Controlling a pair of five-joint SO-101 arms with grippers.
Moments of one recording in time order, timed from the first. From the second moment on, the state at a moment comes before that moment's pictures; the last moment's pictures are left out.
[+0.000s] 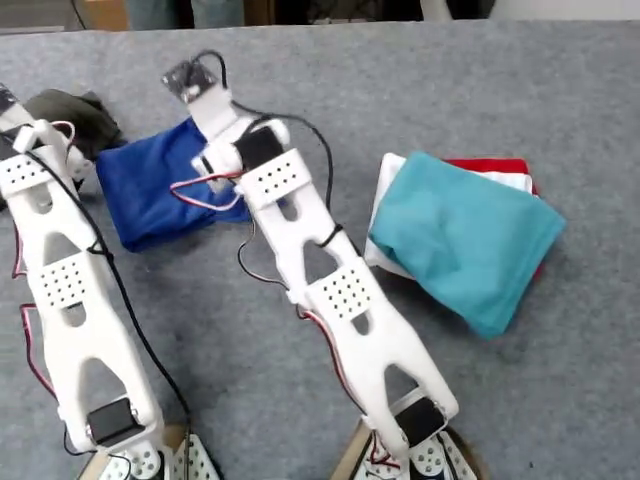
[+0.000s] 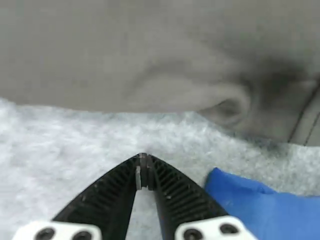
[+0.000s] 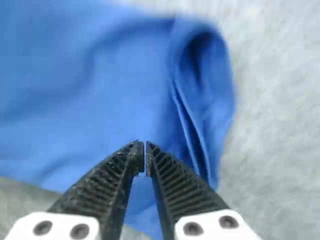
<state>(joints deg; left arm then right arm) -29.9 75.0 -92.4 95.9 20.6 -33.2 70.3 -92.6 84.4 10.2</state>
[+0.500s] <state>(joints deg) -15.4 56.6 -80.0 100.6 18.9 -20.1 65.0 -93.4 70.3 10.2</state>
